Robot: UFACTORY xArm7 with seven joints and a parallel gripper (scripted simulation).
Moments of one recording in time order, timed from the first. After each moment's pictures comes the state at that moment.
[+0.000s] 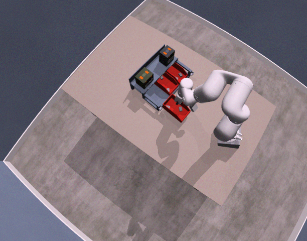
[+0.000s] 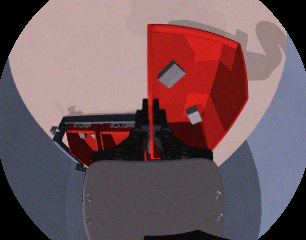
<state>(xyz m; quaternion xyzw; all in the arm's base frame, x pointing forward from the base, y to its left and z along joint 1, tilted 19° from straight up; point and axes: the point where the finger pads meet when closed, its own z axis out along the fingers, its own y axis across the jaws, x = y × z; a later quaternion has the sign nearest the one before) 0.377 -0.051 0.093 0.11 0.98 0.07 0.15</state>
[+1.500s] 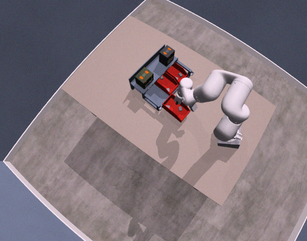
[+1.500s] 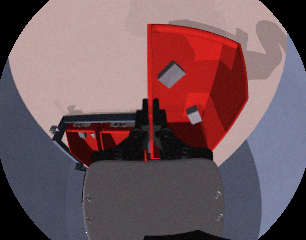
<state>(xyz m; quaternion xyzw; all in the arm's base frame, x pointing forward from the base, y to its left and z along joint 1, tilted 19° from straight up) 0.379 -0.051 0.094 0.11 0.98 0.07 0.15</state>
